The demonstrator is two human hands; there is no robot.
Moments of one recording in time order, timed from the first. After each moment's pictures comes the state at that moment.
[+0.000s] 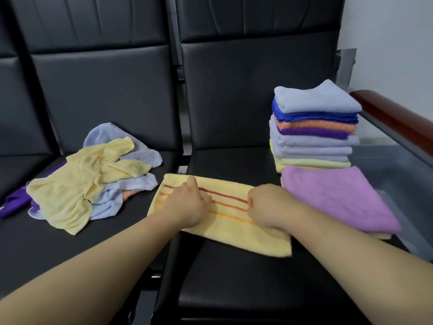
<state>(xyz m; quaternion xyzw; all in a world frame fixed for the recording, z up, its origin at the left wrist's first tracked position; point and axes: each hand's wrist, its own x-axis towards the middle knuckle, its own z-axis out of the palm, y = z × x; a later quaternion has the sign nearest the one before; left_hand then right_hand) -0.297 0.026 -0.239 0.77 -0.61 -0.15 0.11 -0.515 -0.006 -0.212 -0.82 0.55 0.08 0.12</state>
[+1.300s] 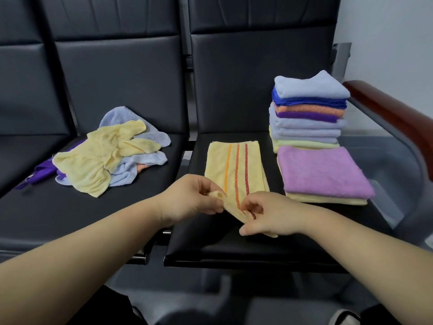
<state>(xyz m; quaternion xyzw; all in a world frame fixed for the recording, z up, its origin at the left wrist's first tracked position) -0.313 0.140 -0.195 0.55 -0.58 -0.50 0.32 -0.552 0.092 -0.209 -0.82 0.45 0.02 0.34</state>
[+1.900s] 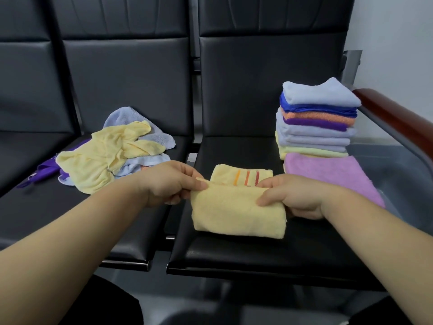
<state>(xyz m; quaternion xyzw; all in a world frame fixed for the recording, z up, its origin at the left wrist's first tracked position) -0.267 0.119 -0.158 0.65 -0.50 -0.52 0.26 -0.555 0.056 -0.171 -0.63 0.48 -0.05 0.61</state>
